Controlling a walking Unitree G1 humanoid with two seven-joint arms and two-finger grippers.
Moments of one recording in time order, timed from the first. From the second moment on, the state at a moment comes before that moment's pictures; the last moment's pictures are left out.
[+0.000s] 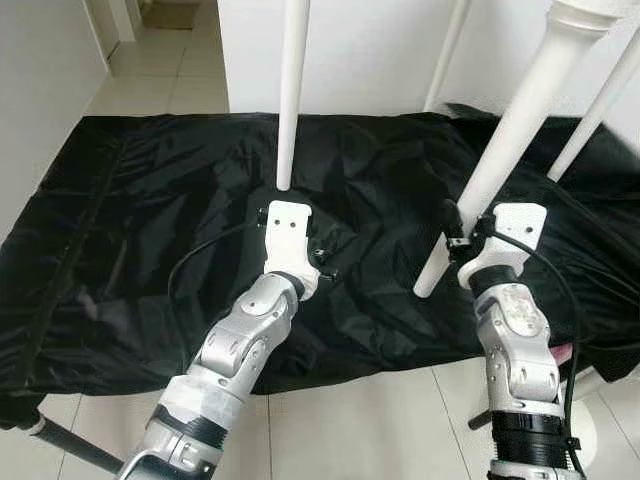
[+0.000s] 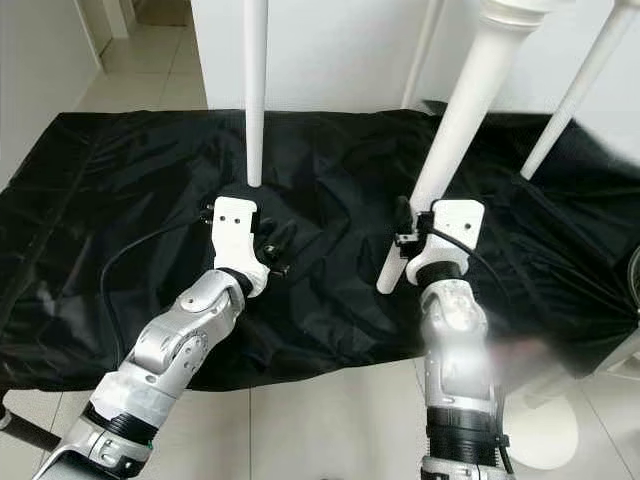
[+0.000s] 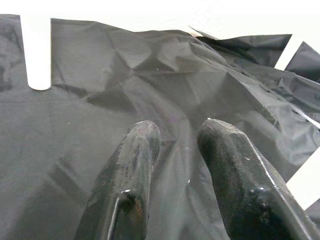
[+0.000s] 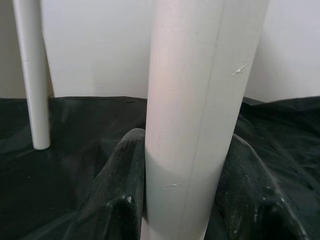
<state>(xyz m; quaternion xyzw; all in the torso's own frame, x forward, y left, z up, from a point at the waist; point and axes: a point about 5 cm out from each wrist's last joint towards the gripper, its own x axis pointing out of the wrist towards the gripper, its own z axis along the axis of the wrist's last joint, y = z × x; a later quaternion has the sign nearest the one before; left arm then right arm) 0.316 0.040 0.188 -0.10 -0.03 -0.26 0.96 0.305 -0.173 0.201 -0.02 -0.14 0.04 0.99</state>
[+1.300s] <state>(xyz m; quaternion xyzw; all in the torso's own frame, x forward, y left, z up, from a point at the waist) 0.315 0.034 0.192 -0.11 -0.04 -0.26 0.96 0.308 -0.166 0.206 -0.07 -0.15 0.10 0.98</state>
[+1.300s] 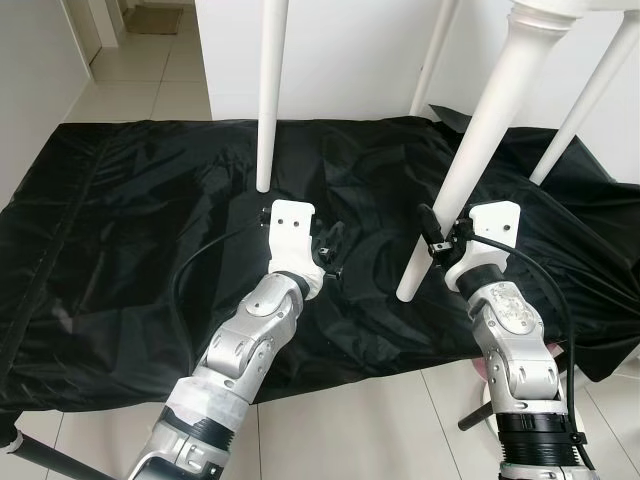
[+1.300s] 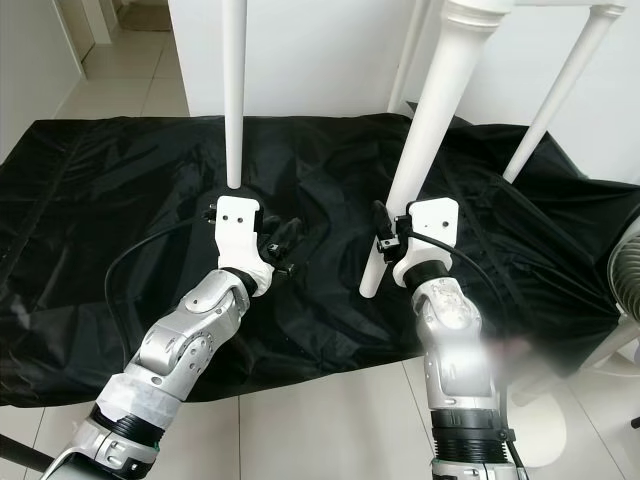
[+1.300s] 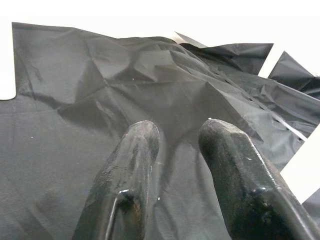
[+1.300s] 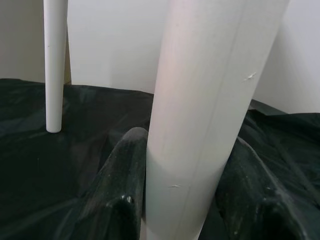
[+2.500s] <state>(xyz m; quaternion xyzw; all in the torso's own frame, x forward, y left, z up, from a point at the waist) 0.318 0.031 0.199 -0.13 -0.05 -0.26 0.96 0.319 -0.171 0.223 -0.11 -0.16 0.10 0.97</state>
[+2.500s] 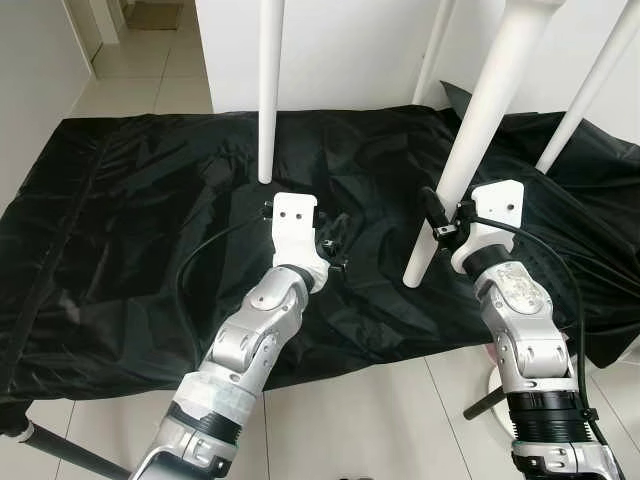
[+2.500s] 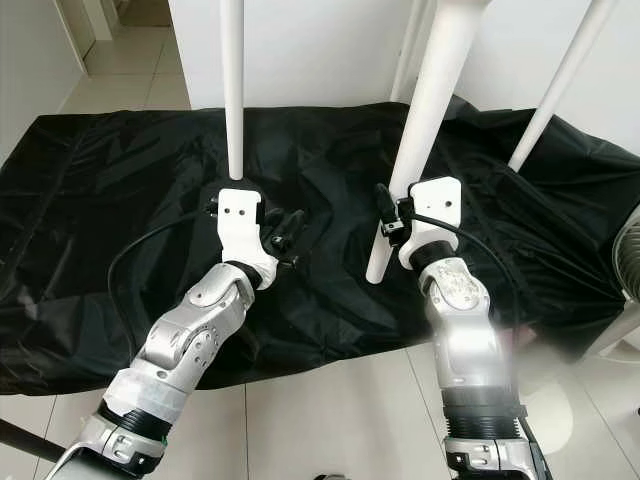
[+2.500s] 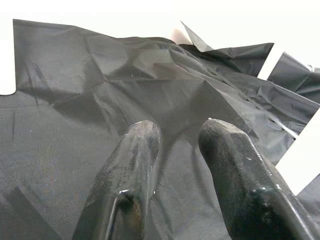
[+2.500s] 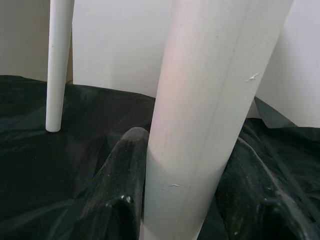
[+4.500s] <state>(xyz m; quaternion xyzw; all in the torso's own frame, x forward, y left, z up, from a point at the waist) 0.317 0.029 0.203 -0.14 -0.05 -0.26 0.95 0.340 -0.193 0.240 -0.17 -0.15 0.09 0.97</state>
